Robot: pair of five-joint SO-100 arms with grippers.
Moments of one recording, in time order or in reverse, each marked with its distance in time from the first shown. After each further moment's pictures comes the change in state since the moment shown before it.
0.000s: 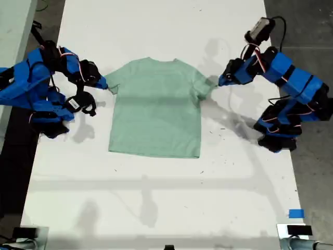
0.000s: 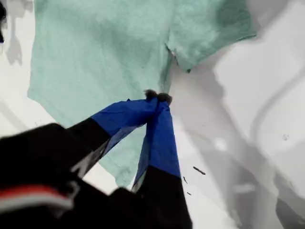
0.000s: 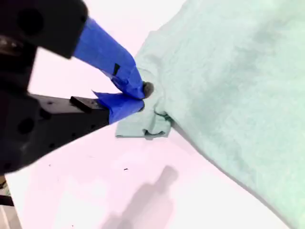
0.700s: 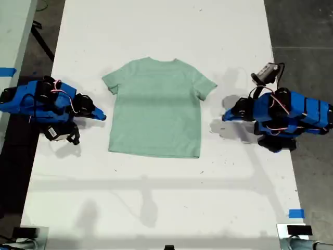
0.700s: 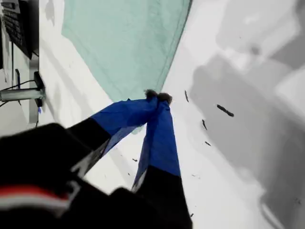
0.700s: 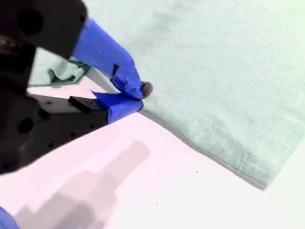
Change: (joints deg) arm 0 26.0 49.3 45.6 -9.1 -20.0; arm 1 -25.1 51.7 47.2 -6.6 22.9
